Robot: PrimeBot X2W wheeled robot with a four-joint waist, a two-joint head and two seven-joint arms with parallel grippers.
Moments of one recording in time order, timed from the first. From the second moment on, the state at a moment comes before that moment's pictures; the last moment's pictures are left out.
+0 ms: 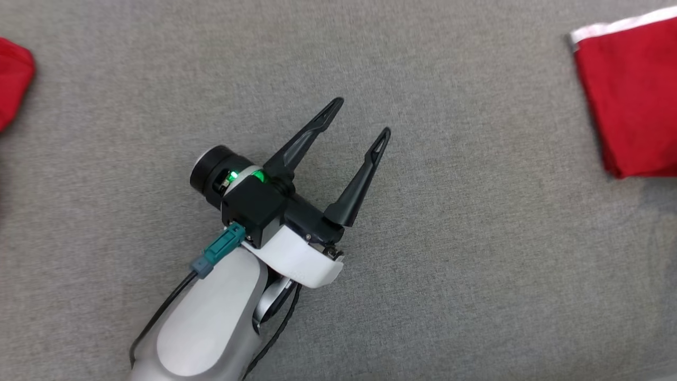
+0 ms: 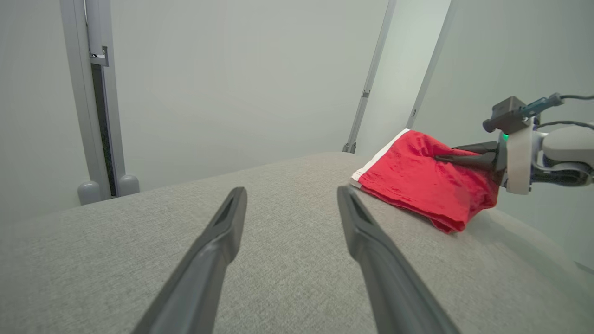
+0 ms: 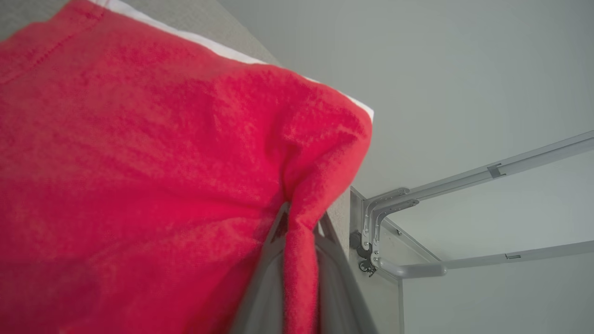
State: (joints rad) left arm -0.52 0.08 -0.53 0.14 -0.27 -0.13 -0.26; right arm -0.76 -0.74 0.36 0.77 0.02 0.13 -0.23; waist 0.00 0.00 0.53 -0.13
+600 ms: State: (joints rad) left arm -0.55 0.10 -0.53 0.14 -0.29 -0.13 -0.26; right arm -0.80 -0.70 0.19 0.83 -0.06 0.13 -0.24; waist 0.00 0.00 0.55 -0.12
